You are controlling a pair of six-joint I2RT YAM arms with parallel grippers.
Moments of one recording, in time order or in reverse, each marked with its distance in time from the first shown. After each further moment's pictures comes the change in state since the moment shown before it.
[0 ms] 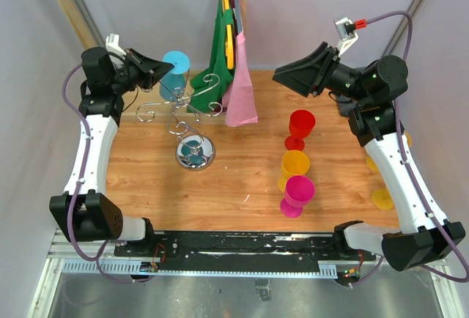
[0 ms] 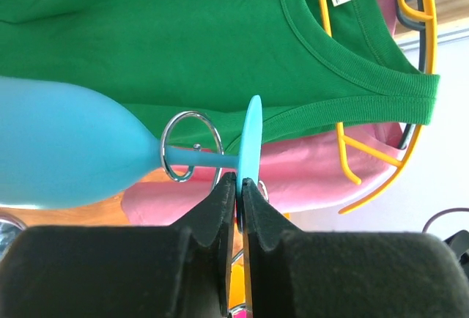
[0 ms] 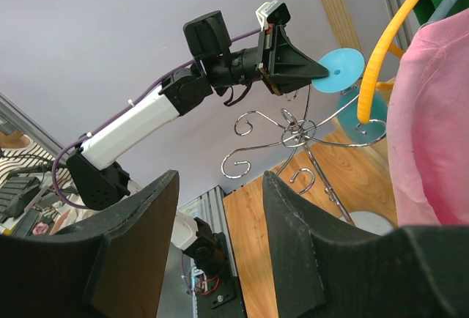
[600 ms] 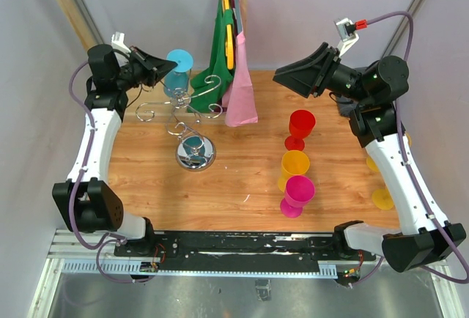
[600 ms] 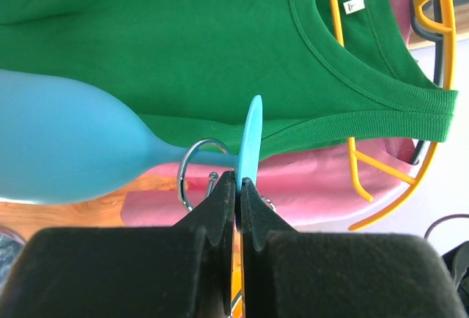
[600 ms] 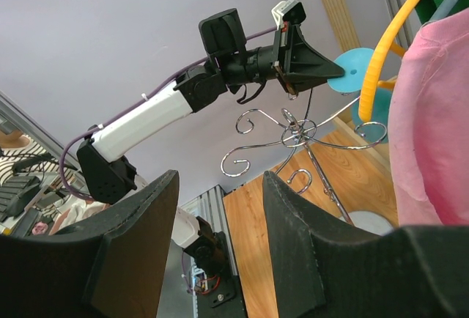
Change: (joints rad) left arm -0.018 0.074 0.014 0.066 0.019 -0.020; right arm 0.000 -0.007 0.000 -0.012 0.000 -0.005
